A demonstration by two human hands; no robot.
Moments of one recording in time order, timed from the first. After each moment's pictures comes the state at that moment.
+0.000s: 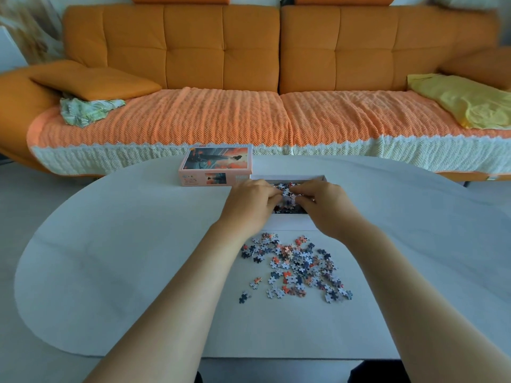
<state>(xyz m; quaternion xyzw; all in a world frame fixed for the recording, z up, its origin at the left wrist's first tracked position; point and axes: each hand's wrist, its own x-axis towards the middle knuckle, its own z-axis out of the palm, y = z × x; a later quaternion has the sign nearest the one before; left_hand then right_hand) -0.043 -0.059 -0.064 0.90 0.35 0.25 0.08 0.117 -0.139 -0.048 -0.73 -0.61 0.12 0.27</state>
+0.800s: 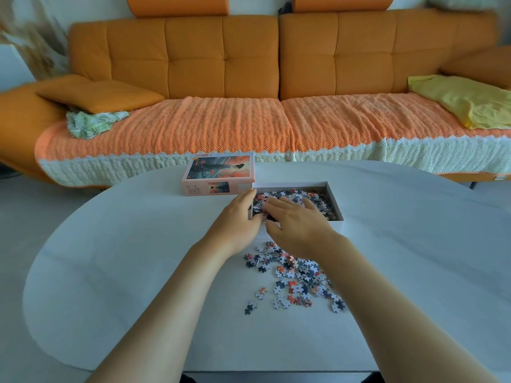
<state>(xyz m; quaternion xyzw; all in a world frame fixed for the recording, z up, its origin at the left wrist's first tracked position) -0.075 -0.065 -0.066 0.82 0.45 0.19 0.31 0.075 -0.126 -0.067 -0.69 -0.72 0.07 0.07</state>
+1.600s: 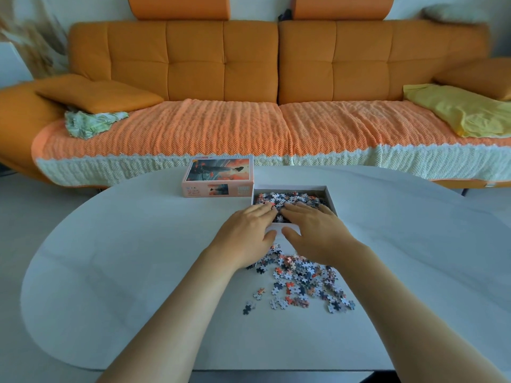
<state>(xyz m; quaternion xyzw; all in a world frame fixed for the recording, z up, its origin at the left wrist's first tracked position) -0.067 -0.074 -0.074 0.94 0.33 0.10 0.06 0.102 -0.146 -0.067 -0.70 -0.70 0.04 0.08</state>
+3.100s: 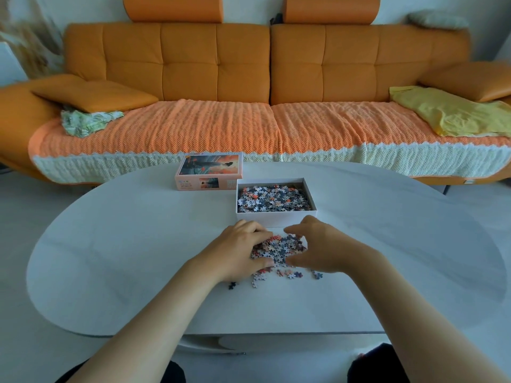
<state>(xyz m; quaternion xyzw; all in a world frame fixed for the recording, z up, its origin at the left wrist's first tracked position) -0.084 -0.123 -0.086 0.94 0.29 0.07 0.14 0.113 -0.216 -0.049 -0.73 -0.65 0.20 0.06</state>
